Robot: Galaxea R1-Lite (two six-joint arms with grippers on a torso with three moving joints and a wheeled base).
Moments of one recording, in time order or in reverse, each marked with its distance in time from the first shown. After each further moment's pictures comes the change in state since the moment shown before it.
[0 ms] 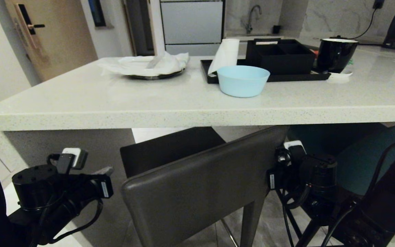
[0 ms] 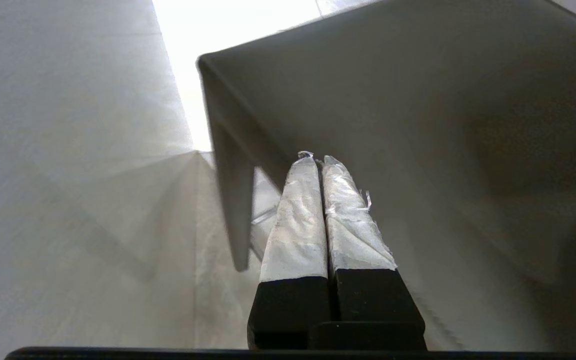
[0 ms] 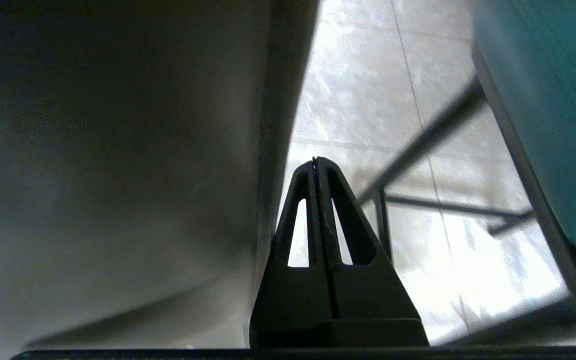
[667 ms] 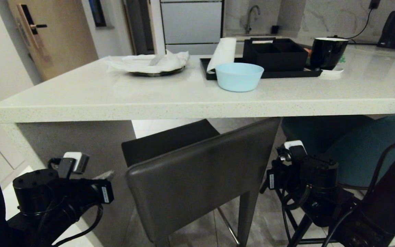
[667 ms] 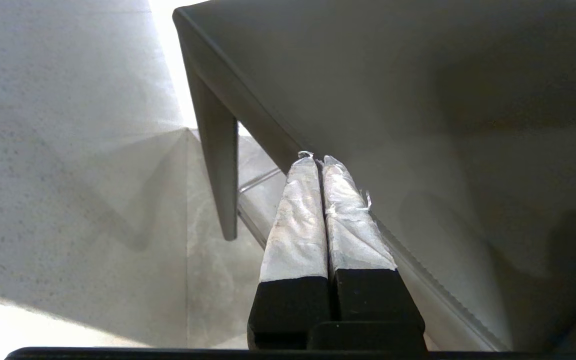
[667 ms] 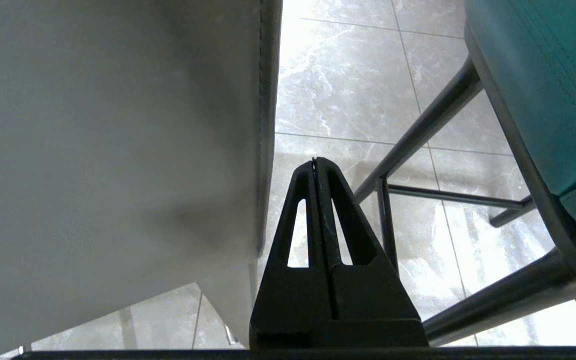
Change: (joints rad) left arm -0.016 -0.001 0.032 0.000 -0.002 -0.013; right arm 0.007 0.002 0.009 -0.025 0.000 0.007
